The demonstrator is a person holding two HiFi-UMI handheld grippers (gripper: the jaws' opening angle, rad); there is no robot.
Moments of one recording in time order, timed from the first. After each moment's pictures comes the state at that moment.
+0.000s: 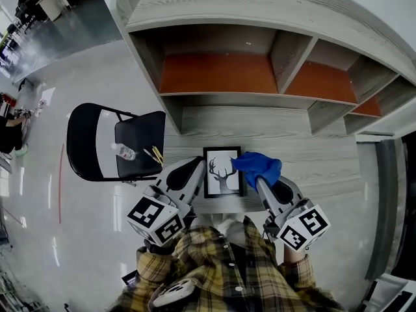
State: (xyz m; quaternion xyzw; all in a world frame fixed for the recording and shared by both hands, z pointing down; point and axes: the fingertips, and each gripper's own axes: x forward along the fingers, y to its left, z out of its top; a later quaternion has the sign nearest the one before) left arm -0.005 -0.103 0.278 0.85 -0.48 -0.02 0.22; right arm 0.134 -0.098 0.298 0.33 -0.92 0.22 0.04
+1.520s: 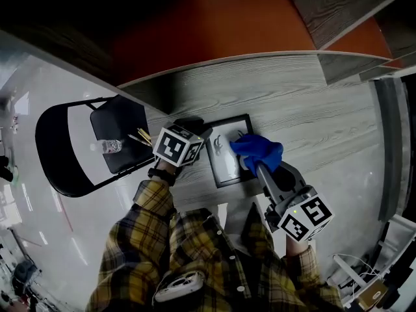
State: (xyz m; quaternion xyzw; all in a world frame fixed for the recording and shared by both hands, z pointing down) left arm -0.018 -0.194 0.595 0.84 -0.28 0.33 0.33; right arm 0.093 -0.112 0.427 0.42 -0.85 0.31 0.10
